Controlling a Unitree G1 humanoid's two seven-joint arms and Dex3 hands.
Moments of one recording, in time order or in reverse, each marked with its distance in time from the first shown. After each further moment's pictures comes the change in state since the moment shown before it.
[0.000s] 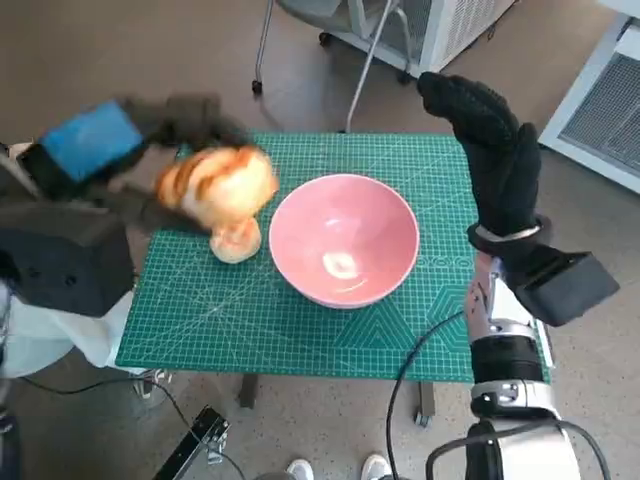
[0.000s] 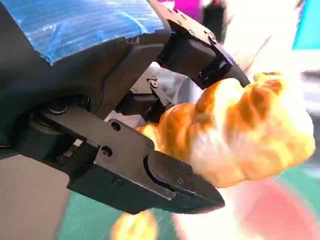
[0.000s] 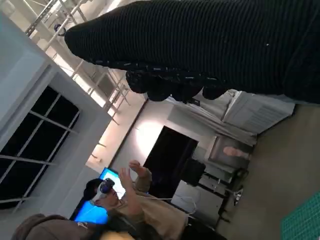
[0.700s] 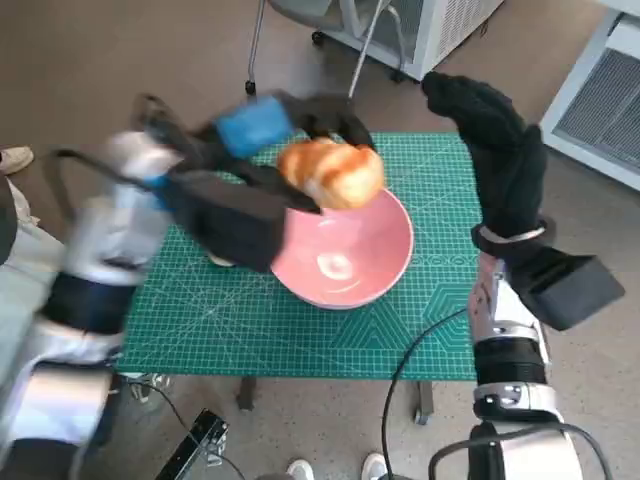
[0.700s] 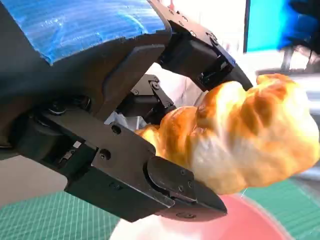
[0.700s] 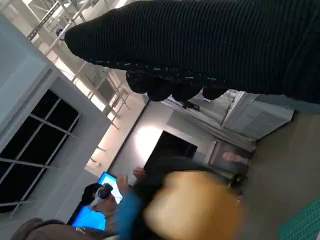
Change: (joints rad) left arm -0.229 -0.332 -0.331 0.672 0.316 -0.330 0.361; right arm 0.022 -0.010 0.000 -0.037 0.001 0.001 0.000
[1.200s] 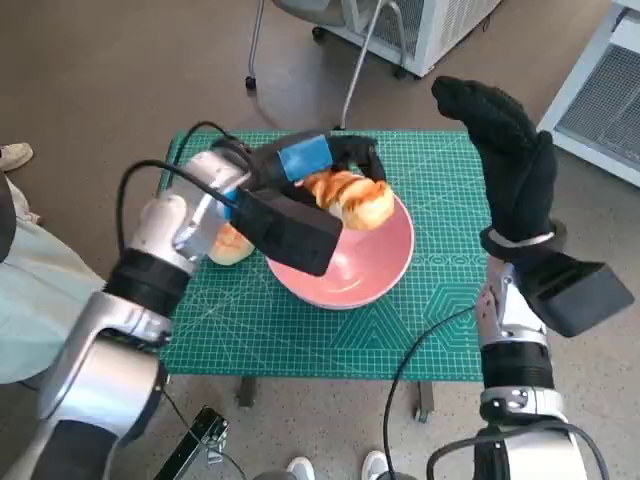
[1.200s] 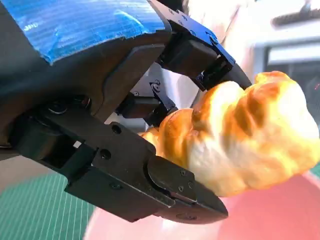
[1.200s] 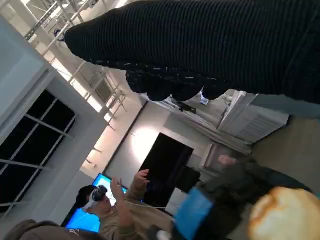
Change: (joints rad) left arm -0.058 -0.112 -0.103 0.318 0.092 -0.025 0.082; right arm 0.028 -0.016 -0.001 -0.037 0.000 0.002 -0.008
